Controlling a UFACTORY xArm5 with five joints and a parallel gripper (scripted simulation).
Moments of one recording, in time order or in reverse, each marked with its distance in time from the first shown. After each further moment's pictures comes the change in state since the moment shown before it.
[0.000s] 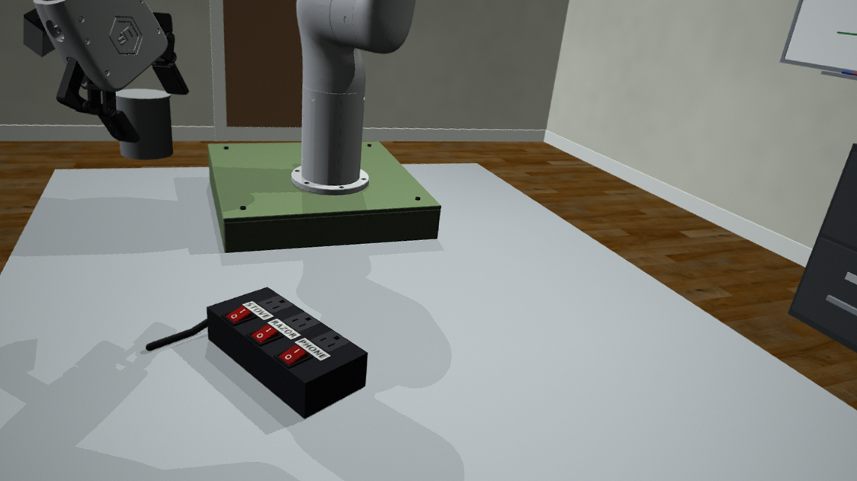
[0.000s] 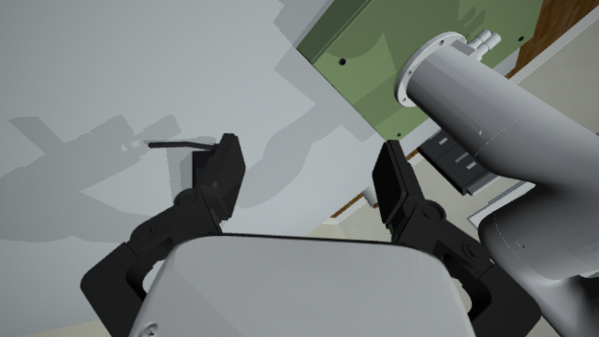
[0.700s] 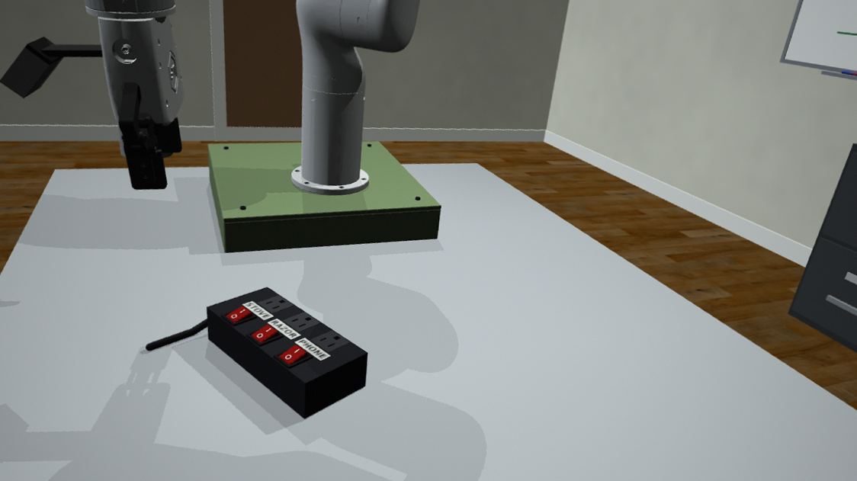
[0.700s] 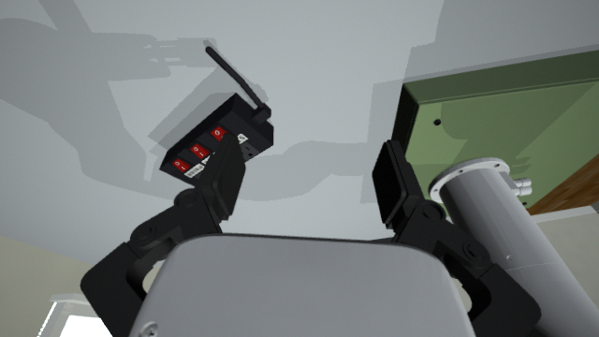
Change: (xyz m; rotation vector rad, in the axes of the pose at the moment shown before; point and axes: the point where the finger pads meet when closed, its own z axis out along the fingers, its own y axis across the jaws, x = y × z) arm -0.068 -0.074 0.007 0.306 0.213 -0.566
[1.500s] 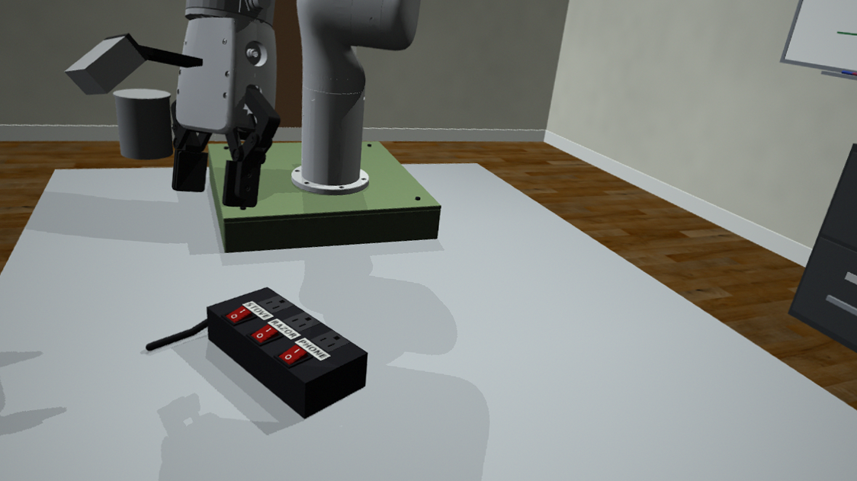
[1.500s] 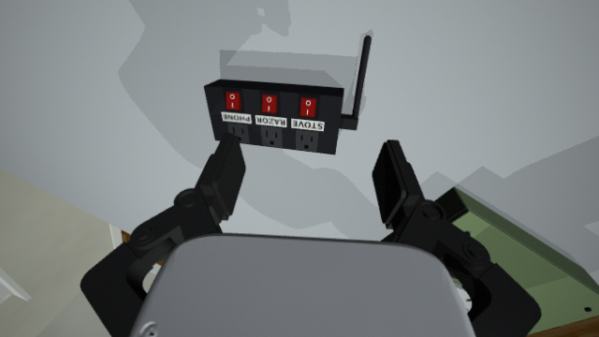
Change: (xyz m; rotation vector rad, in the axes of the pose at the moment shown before) arm -0.066 -0.086 -0.008 0.311 0.265 -0.618
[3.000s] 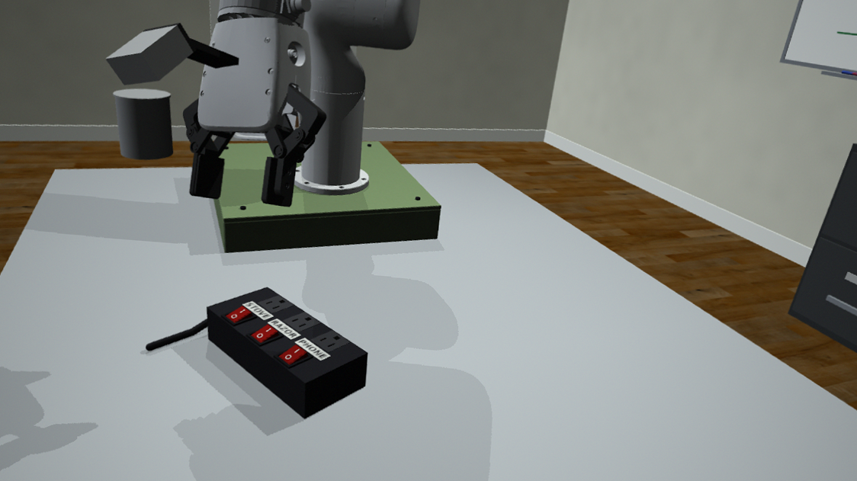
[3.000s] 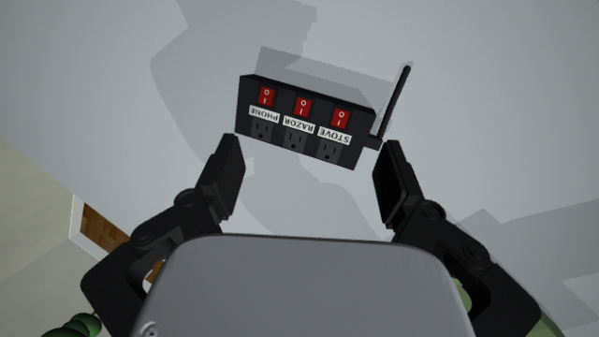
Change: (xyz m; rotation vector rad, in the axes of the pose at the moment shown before) arm -0.008 -0.033 -0.003 0.094 0.098 -0.182
